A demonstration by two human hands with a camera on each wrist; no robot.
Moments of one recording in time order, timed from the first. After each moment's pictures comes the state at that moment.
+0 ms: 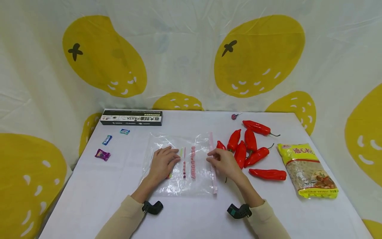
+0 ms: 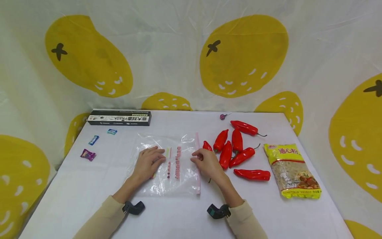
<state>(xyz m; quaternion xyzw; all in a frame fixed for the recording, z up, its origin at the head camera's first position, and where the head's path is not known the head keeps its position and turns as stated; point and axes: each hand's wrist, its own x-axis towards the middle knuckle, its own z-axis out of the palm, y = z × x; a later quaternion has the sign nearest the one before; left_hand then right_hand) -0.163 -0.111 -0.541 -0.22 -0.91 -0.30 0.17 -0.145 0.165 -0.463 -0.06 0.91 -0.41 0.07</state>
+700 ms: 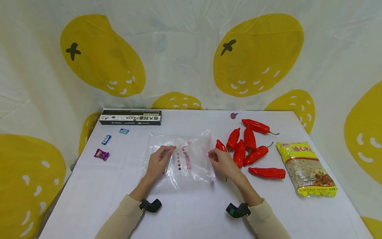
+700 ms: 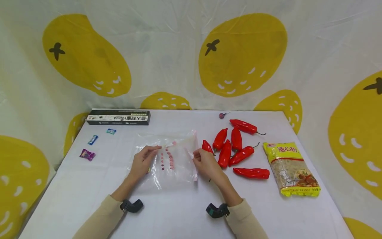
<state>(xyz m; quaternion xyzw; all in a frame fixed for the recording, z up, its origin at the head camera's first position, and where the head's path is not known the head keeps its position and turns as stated) -0.157 -0.115 -0.518 -0.14 -0.81 -0.55 0.11 -0.146 0.163 -0.465 -0.05 0.92 -0.38 0.10</state>
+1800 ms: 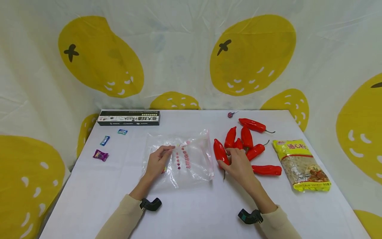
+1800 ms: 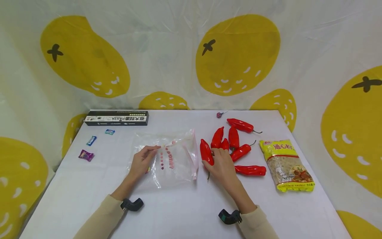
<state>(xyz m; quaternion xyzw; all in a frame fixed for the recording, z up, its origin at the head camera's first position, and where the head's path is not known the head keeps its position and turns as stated) -0.165 -0.118 -0.535 -0.11 -0.82 -0.56 0.08 -0.120 0.201 -0.464 -0.04 0.97 -0.21 -0.04</state>
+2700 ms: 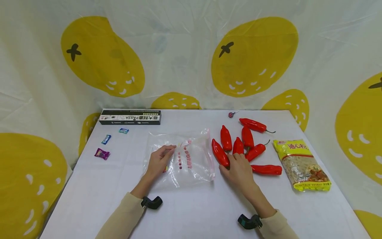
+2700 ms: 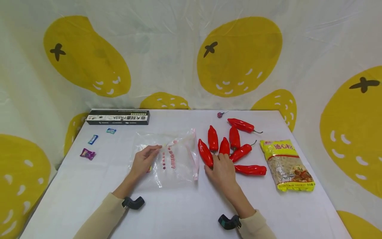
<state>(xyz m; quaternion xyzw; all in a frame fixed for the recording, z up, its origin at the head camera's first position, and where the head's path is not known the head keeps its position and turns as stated) -0.156 -0.109 -0.520 -0.08 -0.83 -0.55 0.08 -0.106 0.199 -0.482 -0.05 0.99 -0.11 -0.08</state>
